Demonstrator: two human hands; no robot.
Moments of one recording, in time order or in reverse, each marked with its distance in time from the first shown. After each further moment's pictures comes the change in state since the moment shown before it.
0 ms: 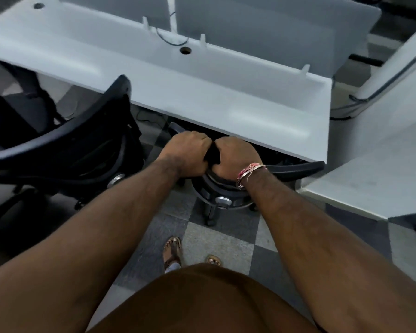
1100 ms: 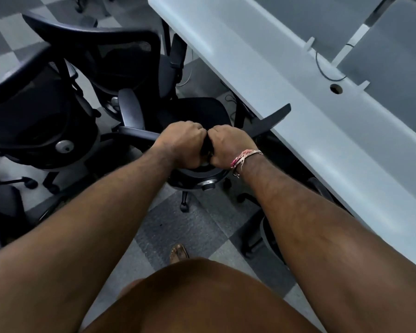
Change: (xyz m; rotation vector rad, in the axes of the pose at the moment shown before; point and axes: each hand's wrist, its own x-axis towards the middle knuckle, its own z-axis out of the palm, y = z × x) left_hand -0.190 -0.296 -0.020 0.009 -0.033 -0.600; right_hand 0.242 -0.307 0.057 -0.070 -0.114 -0.622
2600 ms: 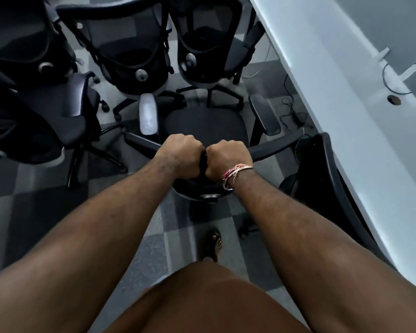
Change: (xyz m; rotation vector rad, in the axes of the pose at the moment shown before) left_hand -0.259 0.229 0.022 0.073 -0.214 -0.494; right_hand -0.268 -0.106 0.011 -0.150 -0.066 -0.302
